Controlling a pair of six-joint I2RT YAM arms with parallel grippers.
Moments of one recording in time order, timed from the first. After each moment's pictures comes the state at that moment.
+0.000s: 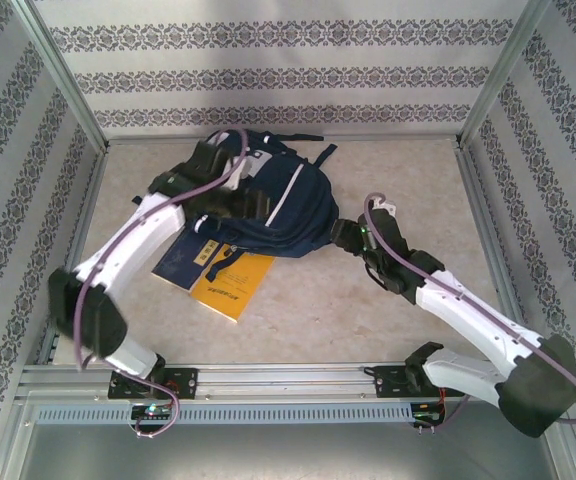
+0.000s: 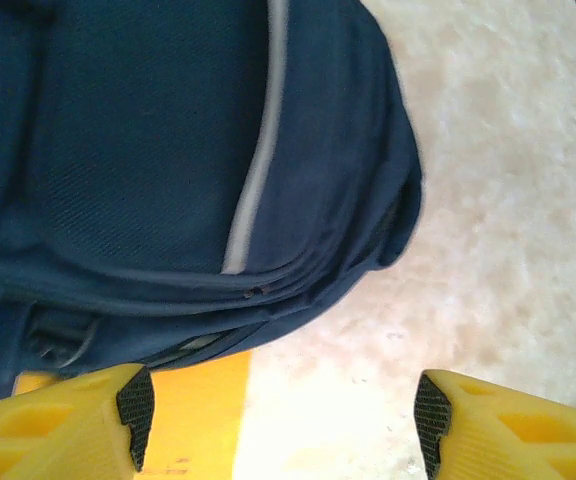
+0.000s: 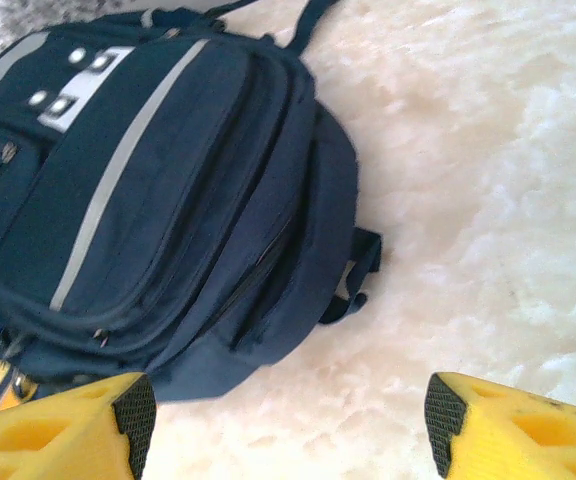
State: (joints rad) left arm -0.39 1.42 1.25 -0.74 0.24 -0.37; right arm 0.61 1.05 0.74 -0.34 0.25 0.68
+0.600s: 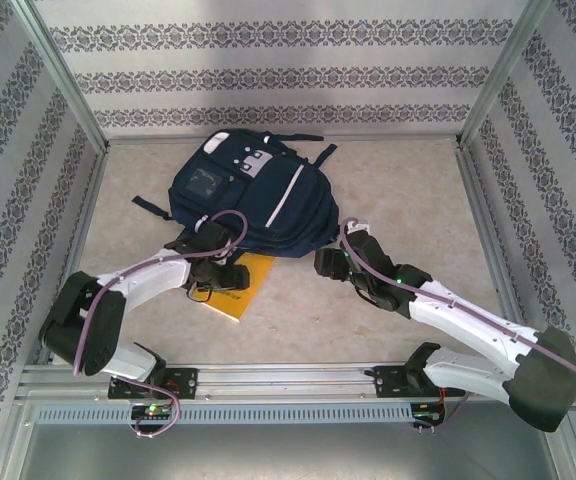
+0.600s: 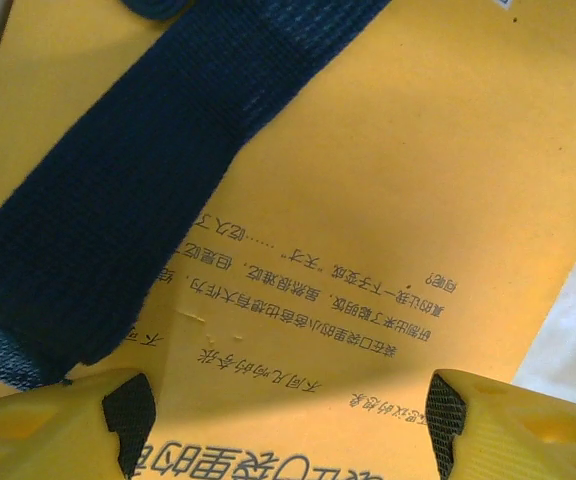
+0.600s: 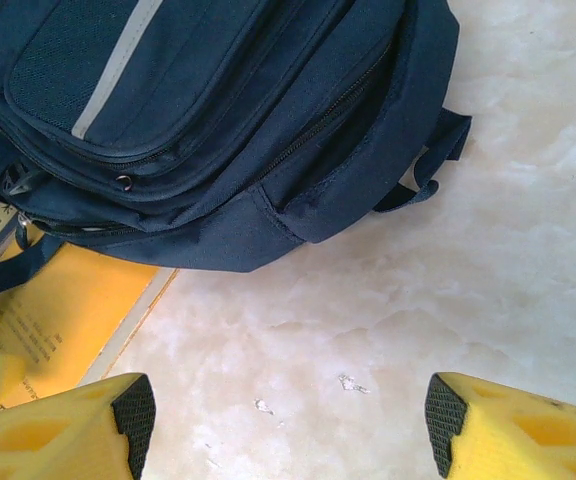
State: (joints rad) left arm -0.49 1.48 0.78 -0.54 0.12 -0.52; right arm 0.73 1.06 0.67 -0.35 0.19 0.65
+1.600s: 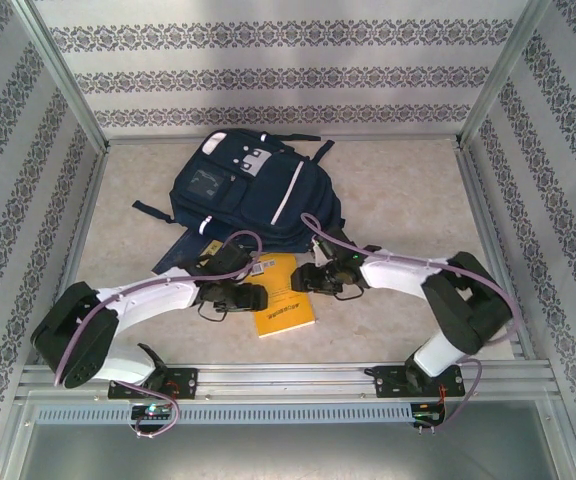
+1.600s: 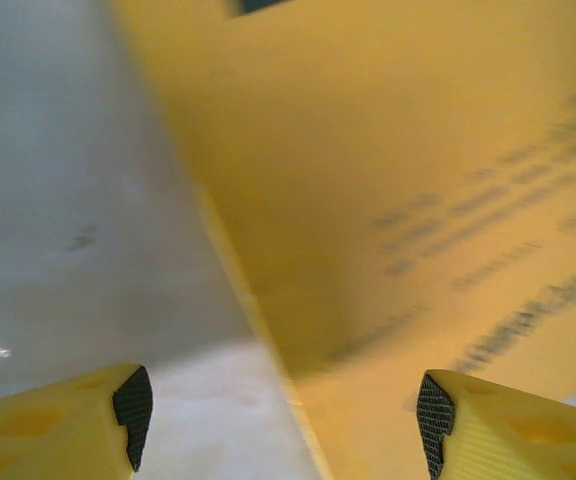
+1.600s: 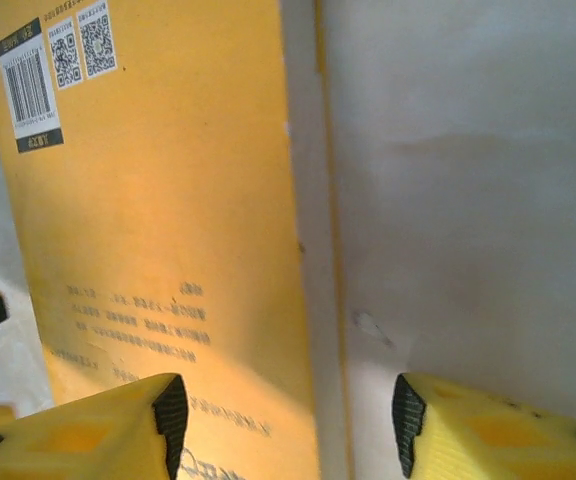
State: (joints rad) left arm -0.67 1.39 0.67 -0.48 0.21 -0.73; right arm 0.64 1.61 0.77 -0.23 -0.42 0.66
